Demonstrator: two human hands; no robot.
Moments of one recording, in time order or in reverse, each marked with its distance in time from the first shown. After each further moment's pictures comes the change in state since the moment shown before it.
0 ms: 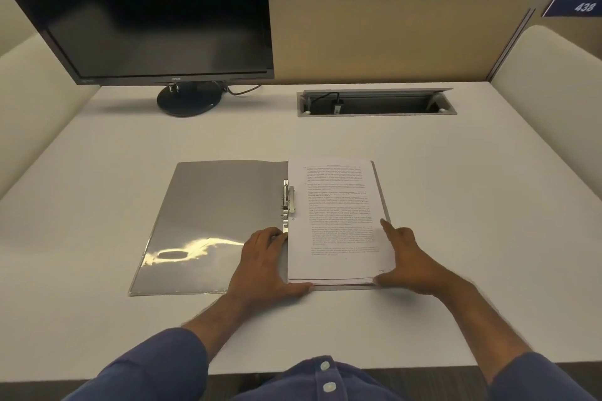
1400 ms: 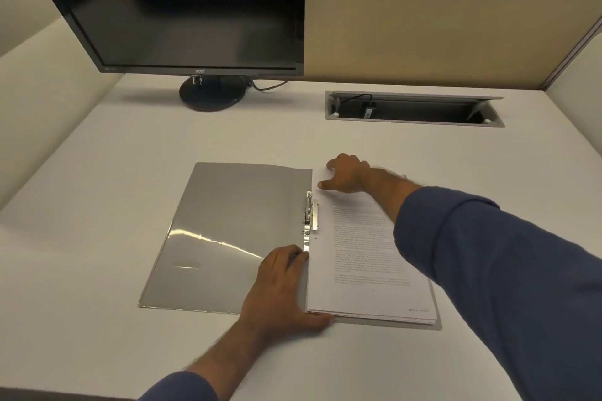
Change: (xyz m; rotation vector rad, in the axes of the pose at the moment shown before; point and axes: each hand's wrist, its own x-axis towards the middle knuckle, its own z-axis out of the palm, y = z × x) left_hand -0.001 -0.002 0.003 -0.023 -0.034 -0.045; right_hand 0.219 -0.155 -0.036 -0.592 0.014 -0.145
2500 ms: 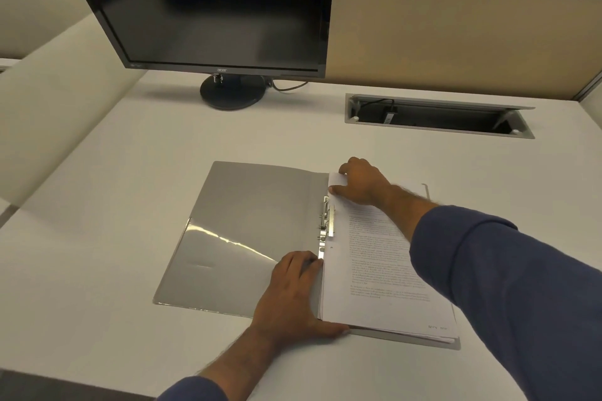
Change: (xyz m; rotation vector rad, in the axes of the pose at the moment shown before) left_hand 0.001 0.001 -0.002 -0.015 0.018 -0.018; right_hand 0.007 -0.008 0.013 0.083 0.161 -0.076
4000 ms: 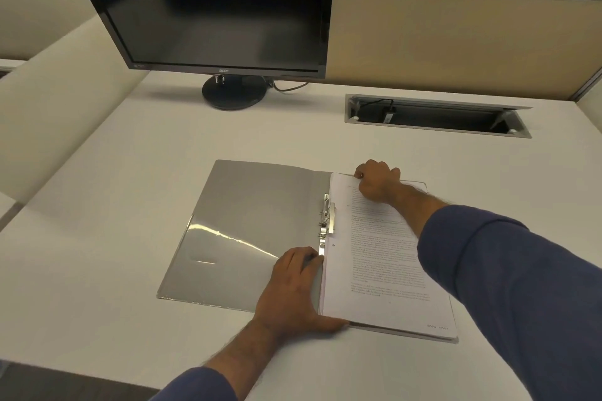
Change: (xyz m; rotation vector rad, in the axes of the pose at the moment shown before) left_hand 0.000 0.000 0.000 -0.002 0.002 0.007; right_hand 0.005 0.032 0.011 0.016 0.051 0.172
